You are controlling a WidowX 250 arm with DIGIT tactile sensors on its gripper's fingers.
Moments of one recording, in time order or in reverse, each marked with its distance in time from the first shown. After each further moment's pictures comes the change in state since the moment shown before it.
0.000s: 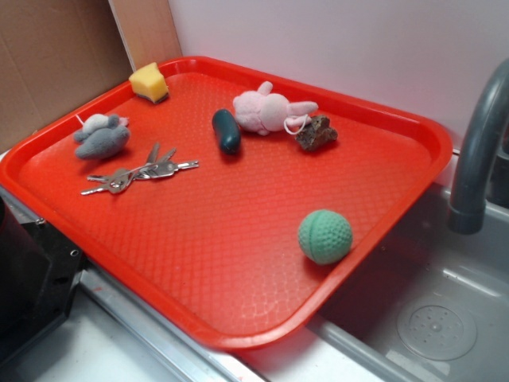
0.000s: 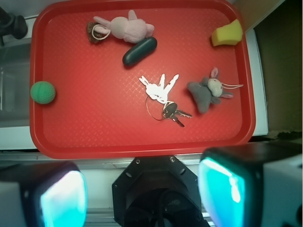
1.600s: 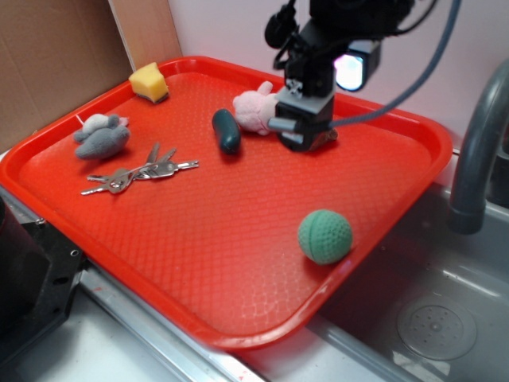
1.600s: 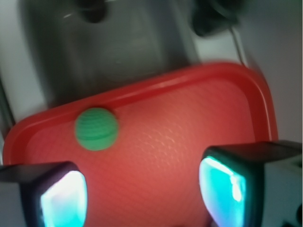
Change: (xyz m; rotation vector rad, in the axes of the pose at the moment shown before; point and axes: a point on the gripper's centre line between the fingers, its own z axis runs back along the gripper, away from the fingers) arm 0.102 -0.168 -0.122 0.017 0.115 -1.491
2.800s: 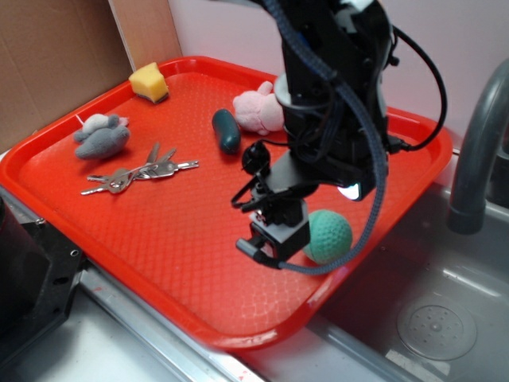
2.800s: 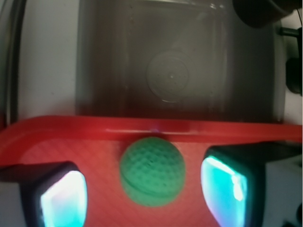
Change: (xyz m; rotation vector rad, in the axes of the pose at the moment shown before) arm 0.012 -0.033 -0.060 0.076 -0.048 -0.173
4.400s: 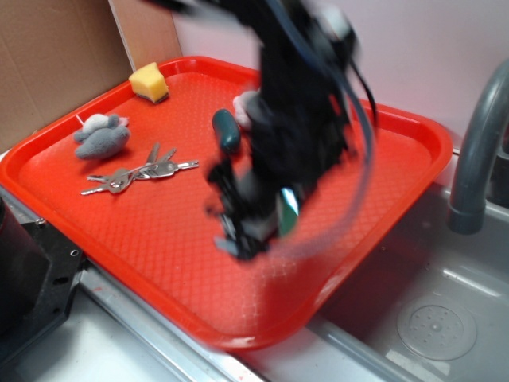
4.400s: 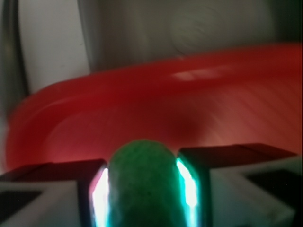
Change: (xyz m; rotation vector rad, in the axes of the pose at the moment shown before) arm -0.034 -0.025 0.015 -0.124 0.045 0.343
